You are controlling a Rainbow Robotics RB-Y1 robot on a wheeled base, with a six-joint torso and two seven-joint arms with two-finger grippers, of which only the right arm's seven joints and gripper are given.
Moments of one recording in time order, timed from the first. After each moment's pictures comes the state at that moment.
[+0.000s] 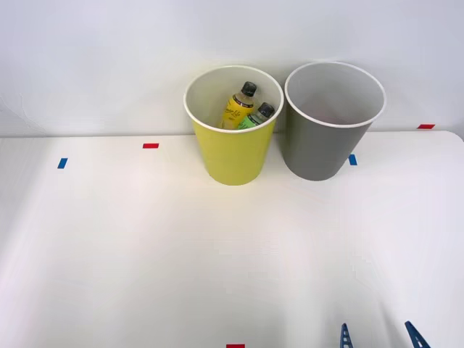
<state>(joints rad) 0.91 -0.15 0.23 -1.68 0.04 -0.85 1.48</state>
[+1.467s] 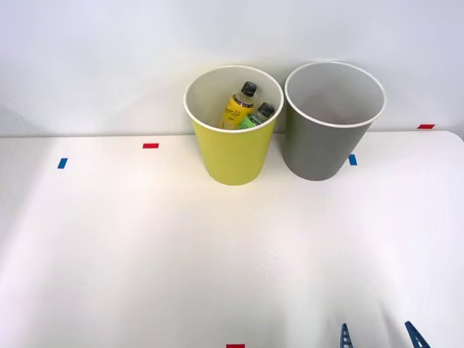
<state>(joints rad) 0.91 -0.15 0.23 -1.68 0.04 -0.85 1.48</state>
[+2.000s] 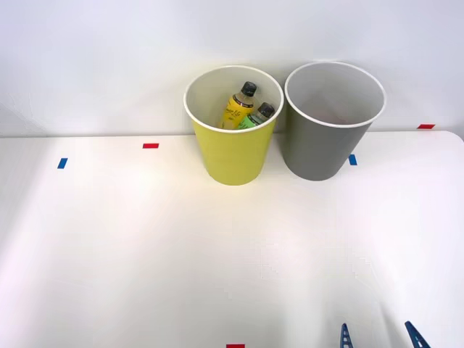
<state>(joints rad) 0.91 -0.15 0.23 -1.68 0.04 -0.85 1.48</state>
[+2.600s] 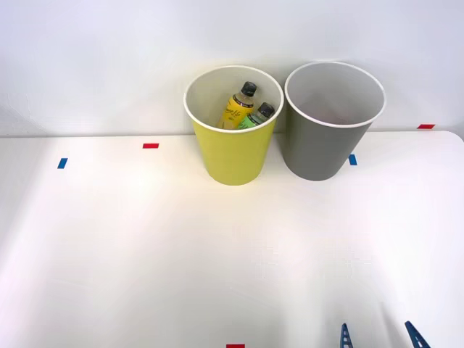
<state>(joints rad) 0.91 -0.15 0.23 -1.68 0.04 -0.85 1.48</state>
